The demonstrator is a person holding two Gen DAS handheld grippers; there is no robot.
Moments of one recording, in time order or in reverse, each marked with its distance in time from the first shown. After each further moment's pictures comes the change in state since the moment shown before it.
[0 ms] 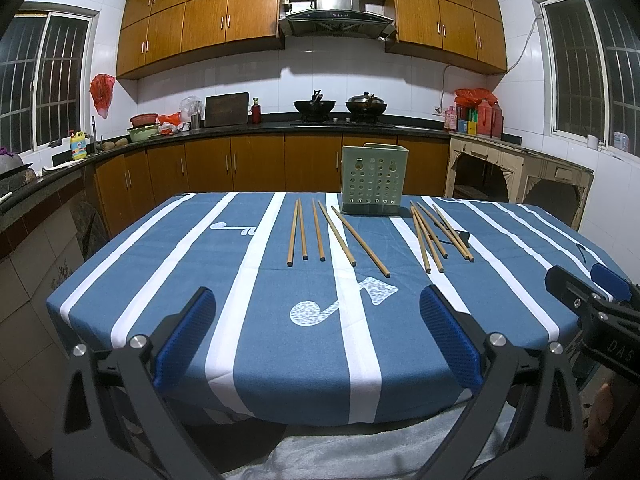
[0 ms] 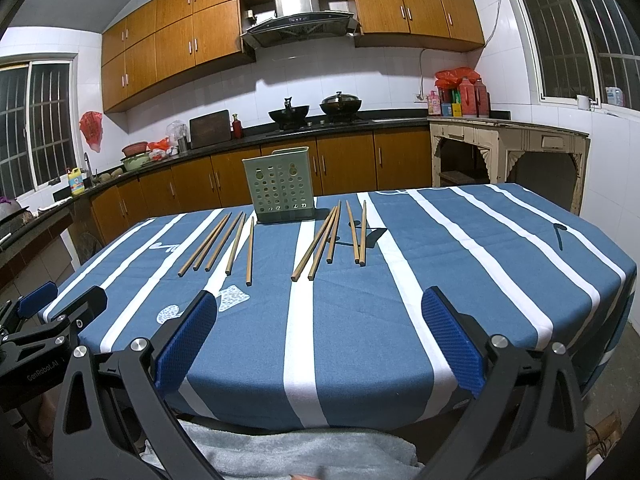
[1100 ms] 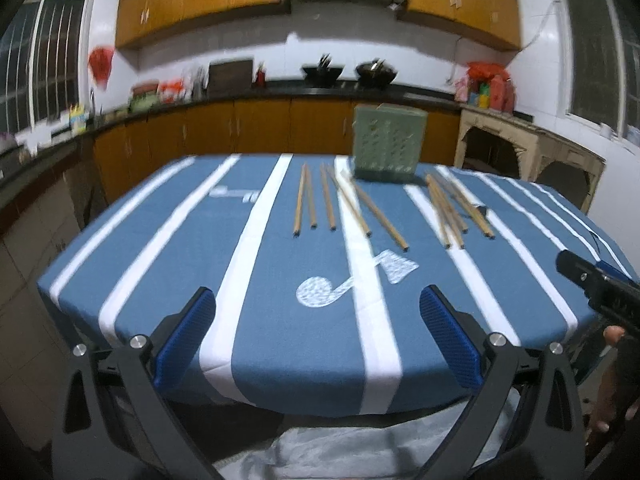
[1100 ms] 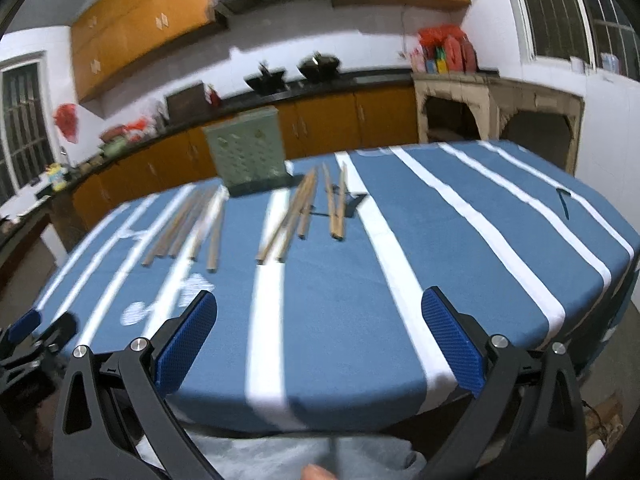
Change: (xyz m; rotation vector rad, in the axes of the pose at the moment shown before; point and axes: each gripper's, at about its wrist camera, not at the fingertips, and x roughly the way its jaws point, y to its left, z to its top) left arm 0.052 0.018 0.005 -0.047 0.170 0.020; right arm 0.061 -0.028 0.003 0.071 0.174 -0.059
